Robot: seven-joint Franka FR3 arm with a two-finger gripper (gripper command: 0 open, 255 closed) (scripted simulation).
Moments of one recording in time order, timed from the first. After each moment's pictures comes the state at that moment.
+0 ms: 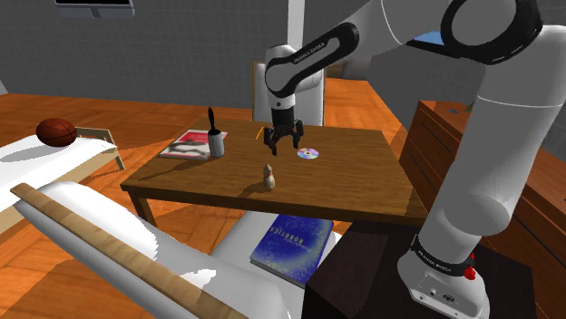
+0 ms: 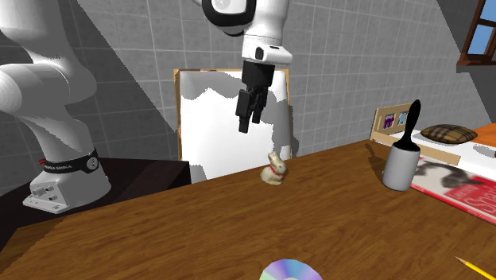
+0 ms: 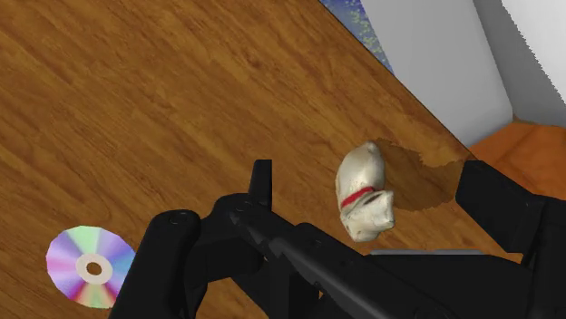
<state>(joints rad) 0.04 0.08 -0.02 -2.05 0.03 1.99 0.29</state>
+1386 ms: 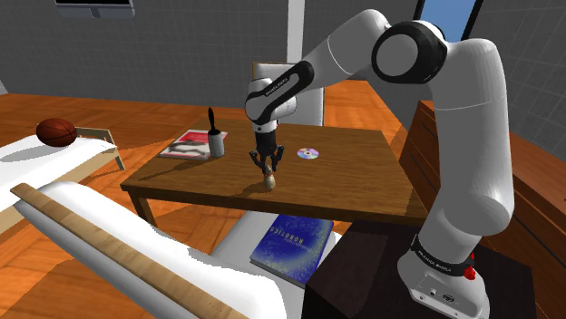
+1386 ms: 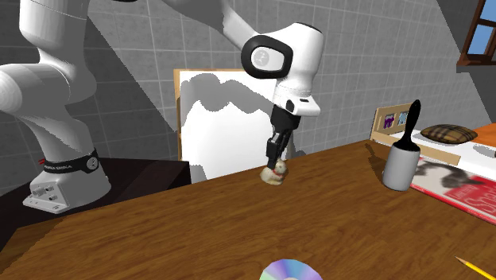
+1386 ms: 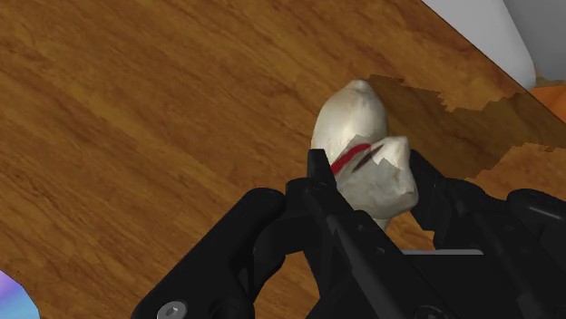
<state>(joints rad) 0.04 0.44 -0.01 -1.83 0.08 2.09 0.37</state>
